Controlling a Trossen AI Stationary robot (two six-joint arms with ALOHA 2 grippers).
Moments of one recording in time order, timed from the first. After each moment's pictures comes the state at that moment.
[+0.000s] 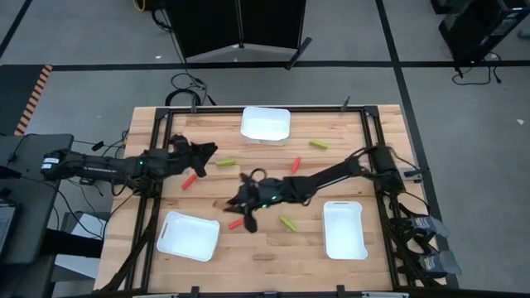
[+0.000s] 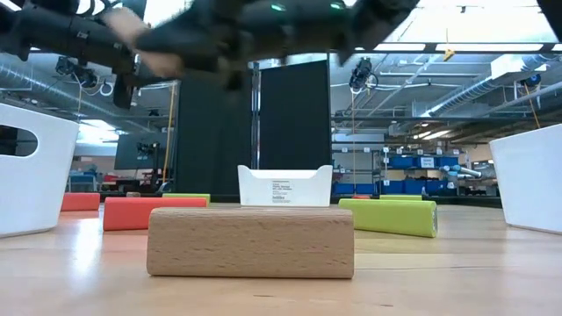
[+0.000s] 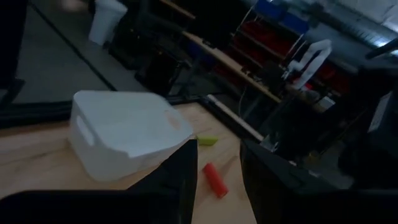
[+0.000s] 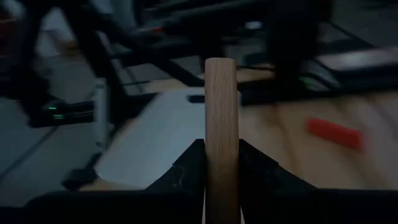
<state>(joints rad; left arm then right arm) -0.01 0.60 0.29 0.30 -0.54 -0.58 0.17 2.10 1.37 0.51 -0.04 0.22</state>
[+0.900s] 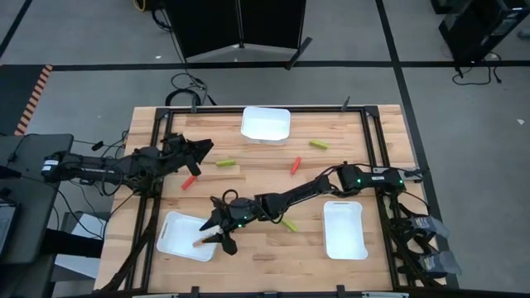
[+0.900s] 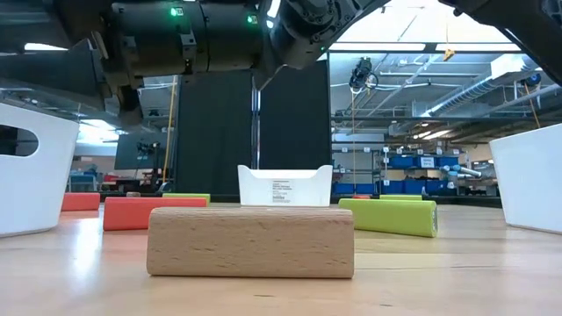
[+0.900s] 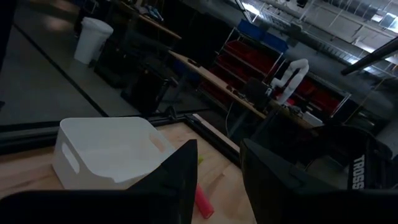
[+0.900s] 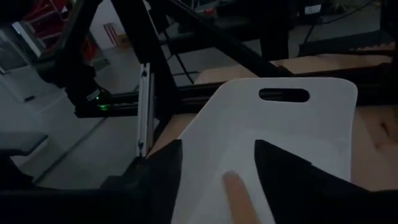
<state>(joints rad) -0.01 0.53 0.29 0.32 -0.54 -0.53 0.22 2.47 1.86 0.41 -0.18 0.27</state>
